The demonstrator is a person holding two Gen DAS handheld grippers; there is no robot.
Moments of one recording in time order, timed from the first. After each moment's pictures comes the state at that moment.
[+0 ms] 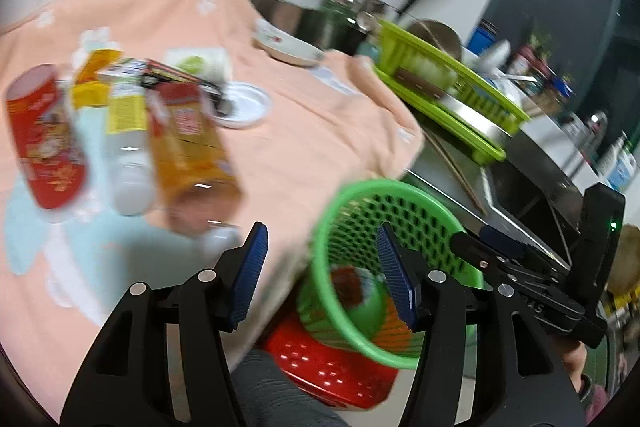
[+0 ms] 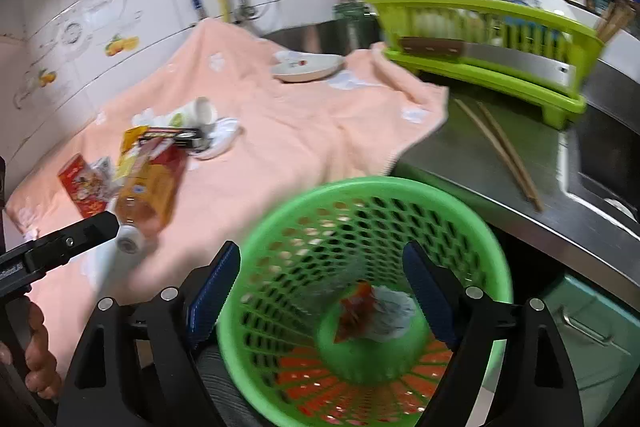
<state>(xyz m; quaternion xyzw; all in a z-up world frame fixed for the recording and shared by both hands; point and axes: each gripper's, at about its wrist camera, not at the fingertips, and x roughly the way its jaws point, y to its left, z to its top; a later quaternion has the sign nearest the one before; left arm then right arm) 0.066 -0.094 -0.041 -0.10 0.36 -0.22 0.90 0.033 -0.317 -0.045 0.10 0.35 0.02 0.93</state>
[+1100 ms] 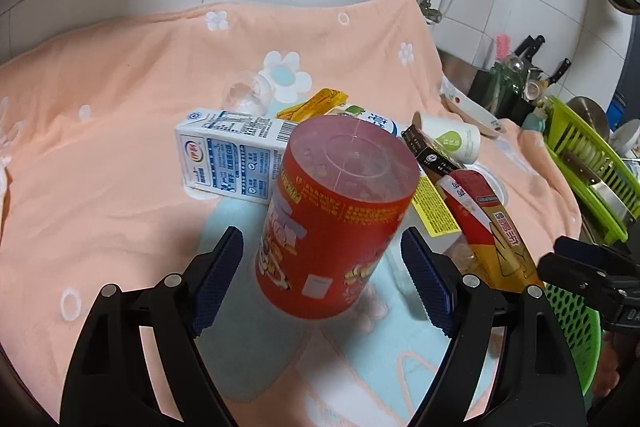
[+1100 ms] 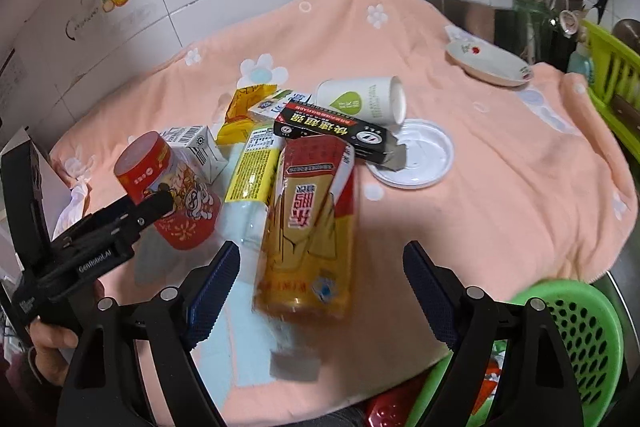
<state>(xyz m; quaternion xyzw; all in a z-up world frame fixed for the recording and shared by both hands) 0.149 0.072 -0.058 -0.10 0.33 -0.01 0.94 0.177 -0.141 -0.029 0.04 0.42 0.19 0.89</state>
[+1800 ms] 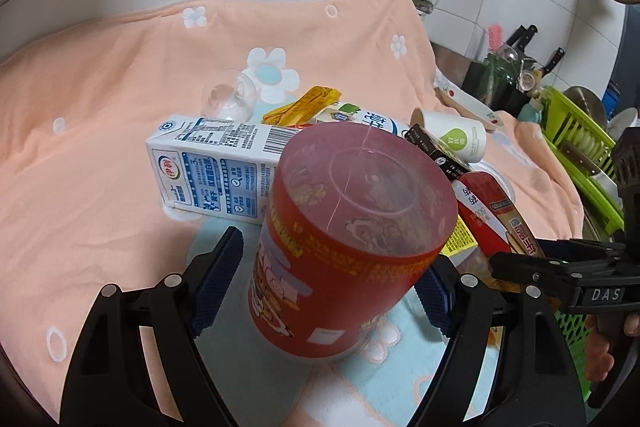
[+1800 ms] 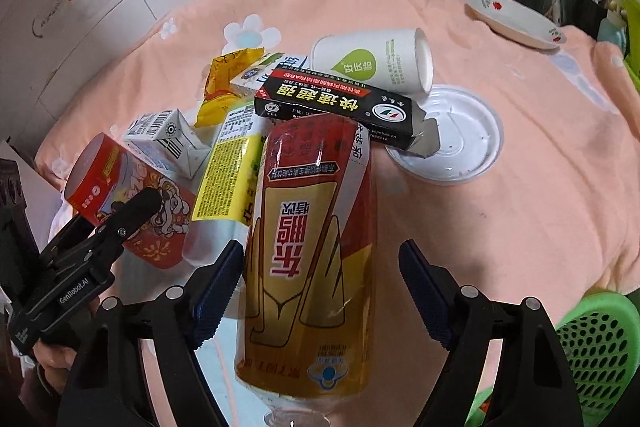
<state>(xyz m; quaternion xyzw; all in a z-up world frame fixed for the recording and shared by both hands) 0.176 0.074 -0.069 -0.09 0.33 -0.03 0.94 0.233 -0.125 -0.064 0.06 0.49 0.20 0.85</state>
